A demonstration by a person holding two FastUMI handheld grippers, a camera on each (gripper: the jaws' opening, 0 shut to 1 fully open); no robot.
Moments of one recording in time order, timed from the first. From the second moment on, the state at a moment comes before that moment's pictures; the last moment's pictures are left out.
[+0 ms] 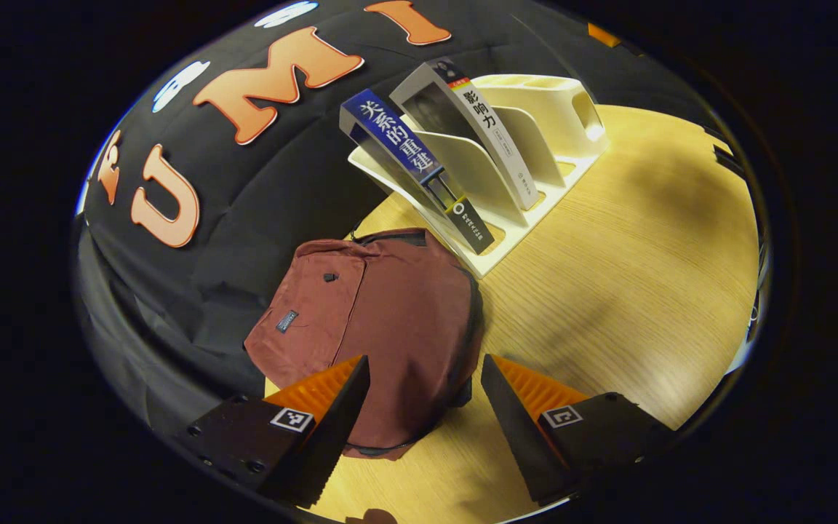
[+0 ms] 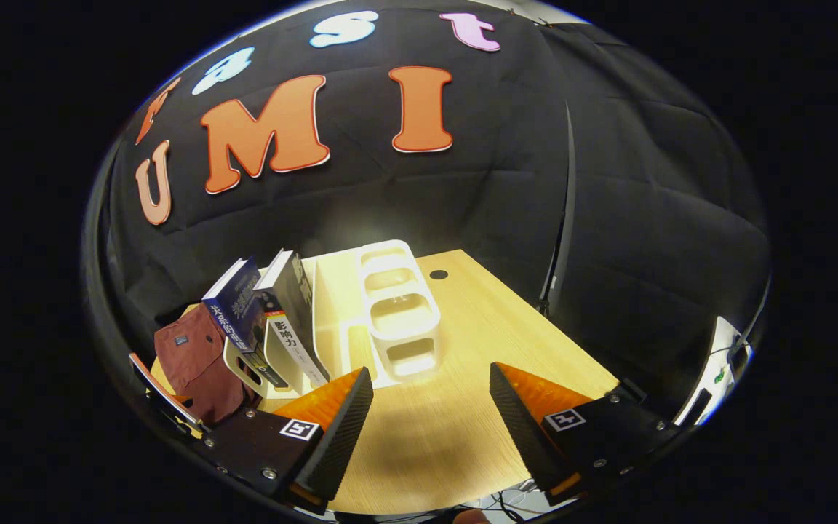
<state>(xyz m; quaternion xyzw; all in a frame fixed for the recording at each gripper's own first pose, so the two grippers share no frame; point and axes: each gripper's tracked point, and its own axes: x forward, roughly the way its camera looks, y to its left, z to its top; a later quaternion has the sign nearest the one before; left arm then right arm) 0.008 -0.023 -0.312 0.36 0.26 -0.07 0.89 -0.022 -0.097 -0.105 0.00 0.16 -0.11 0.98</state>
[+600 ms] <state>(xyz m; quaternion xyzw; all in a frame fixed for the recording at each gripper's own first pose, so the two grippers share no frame) 0.034 -0.011 -0.341 0.35 0.32 -0.09 0.88 -0.017 -0.087 -0.115 0.01 0.17 -0.09 0.98</state>
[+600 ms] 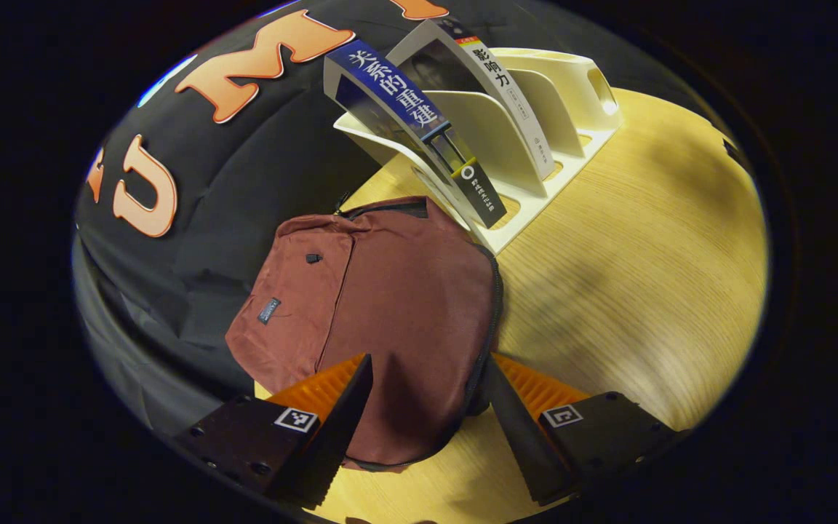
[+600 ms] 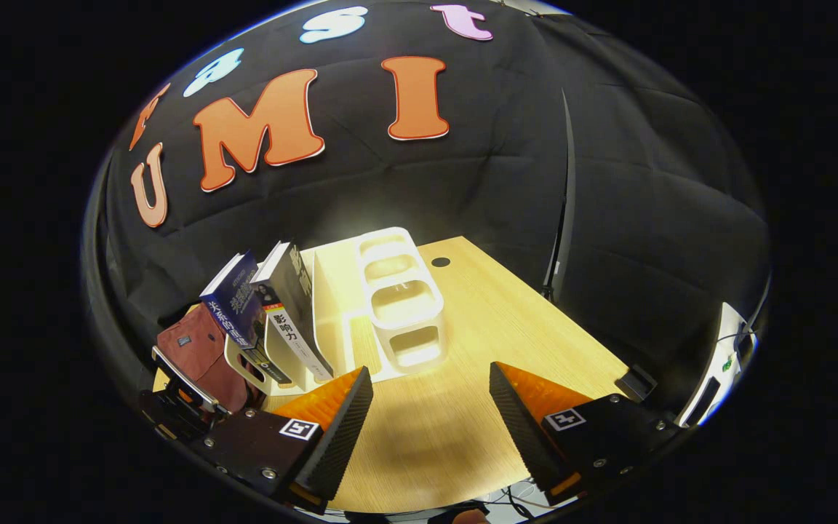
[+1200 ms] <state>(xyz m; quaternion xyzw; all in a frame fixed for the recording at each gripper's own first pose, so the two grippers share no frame) 0.035 -0.013 -0.342 0.38 0.33 -0.11 0.86 -0.012 -0.081 -0.114 0.02 0.18 -0.07 0.98</state>
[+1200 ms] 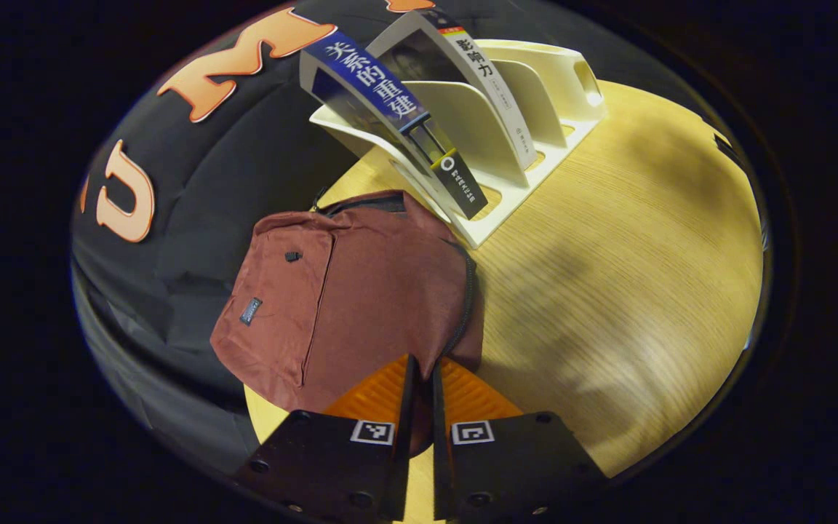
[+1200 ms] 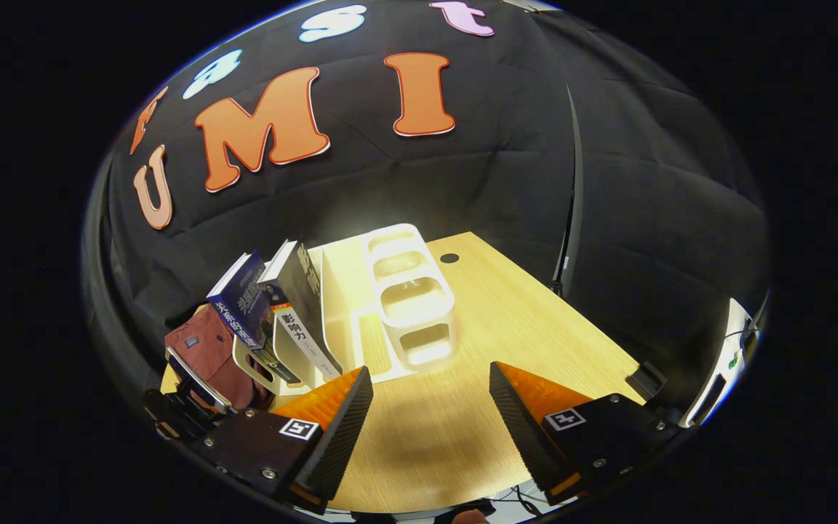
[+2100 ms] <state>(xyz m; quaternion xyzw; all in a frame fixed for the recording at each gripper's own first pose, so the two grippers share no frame) 0.036 0.017 -0.269 0.26 0.38 -0.25 0.85 -0.002 -0.008 -0.100 0.01 0.18 -0.02 0.98</state>
